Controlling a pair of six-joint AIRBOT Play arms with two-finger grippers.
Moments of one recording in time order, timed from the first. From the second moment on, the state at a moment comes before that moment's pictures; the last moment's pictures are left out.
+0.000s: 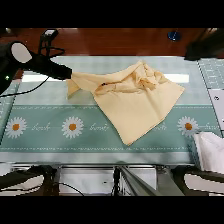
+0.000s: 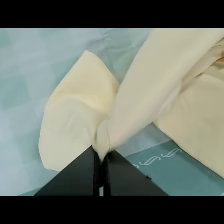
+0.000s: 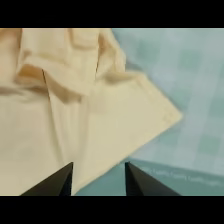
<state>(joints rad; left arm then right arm) -0.16 -1.36 1.36 1.34 -1.07 -1.37 -0.01 -1.41 1.84 -1.50 1.61 1.42</state>
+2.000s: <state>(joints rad) -0.15 -1.36 1.36 1.33 -1.07 -1.37 0.47 -0.98 0.36 -0.74 0.77 1.68</state>
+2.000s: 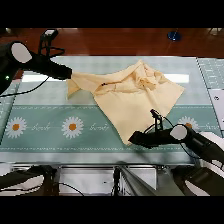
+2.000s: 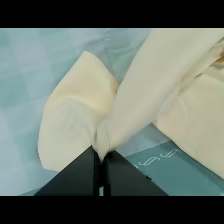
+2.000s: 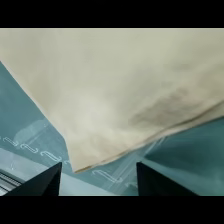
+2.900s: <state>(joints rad) -0.13 -1.35 1.41 1.33 -1.08 -1.37 0.49 -0.99 0.51 -0.65 0.66 1.57</state>
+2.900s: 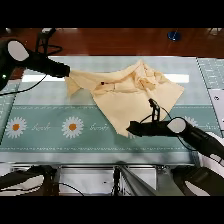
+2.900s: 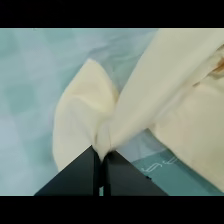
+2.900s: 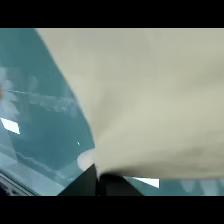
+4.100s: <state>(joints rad) -0.04 -0.78 2.11 1.45 -1.26 -1.50 0.10 -0.76 1.95 -1.49 1.16 1.74</state>
